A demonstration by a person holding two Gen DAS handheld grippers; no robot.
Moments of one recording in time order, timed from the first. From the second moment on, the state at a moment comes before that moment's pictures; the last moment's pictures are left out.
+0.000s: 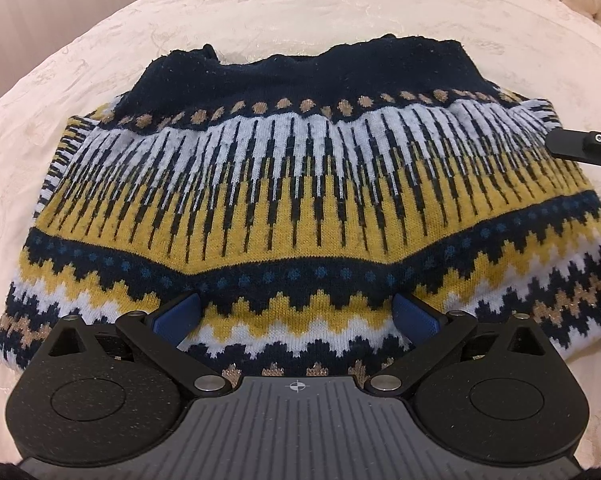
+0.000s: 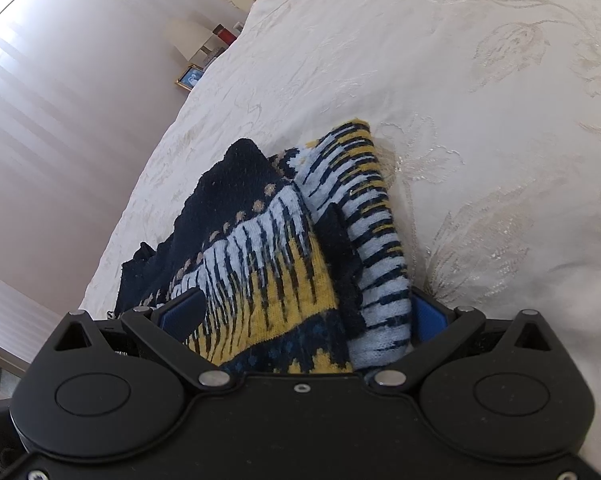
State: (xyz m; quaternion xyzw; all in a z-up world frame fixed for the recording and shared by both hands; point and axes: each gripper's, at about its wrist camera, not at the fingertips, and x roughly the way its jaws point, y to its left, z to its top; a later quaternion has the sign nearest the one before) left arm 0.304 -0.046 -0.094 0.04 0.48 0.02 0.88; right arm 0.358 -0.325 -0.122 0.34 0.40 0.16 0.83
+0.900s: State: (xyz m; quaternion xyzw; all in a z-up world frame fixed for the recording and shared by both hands) left arm 0.246 0.050 -0.049 -0.04 0.44 0.05 0.90; right arm 0.348 -0.302 -0.099 0.28 0.37 0.14 0.88
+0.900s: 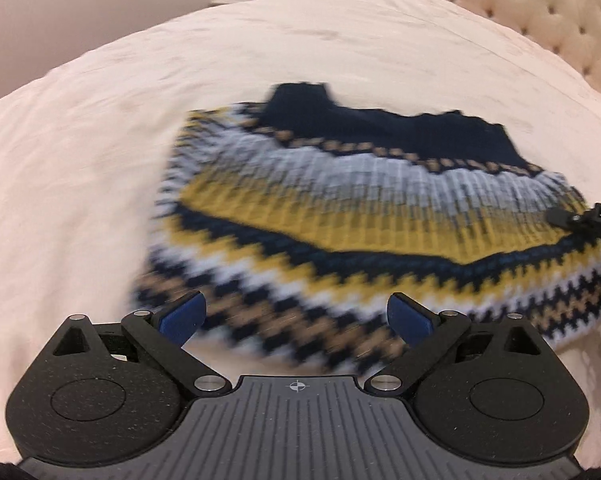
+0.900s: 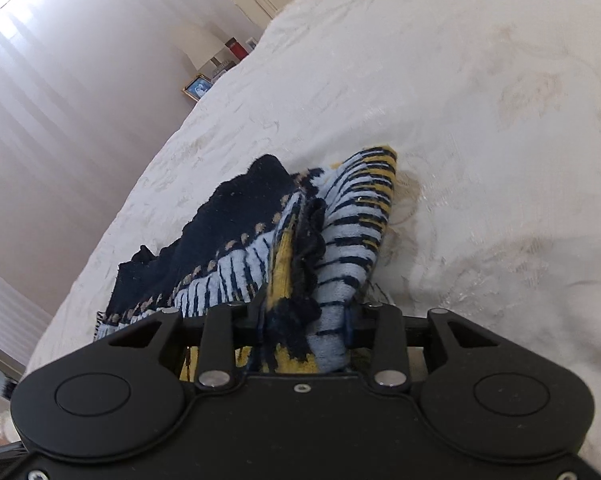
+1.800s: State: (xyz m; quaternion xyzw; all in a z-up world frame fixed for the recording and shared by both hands) left arm 0.143 0.176 -0.055 -0.14 0.42 0.05 0.89; right arm 0.367 -0.066 0.013 0.08 0.38 0.19 0.90
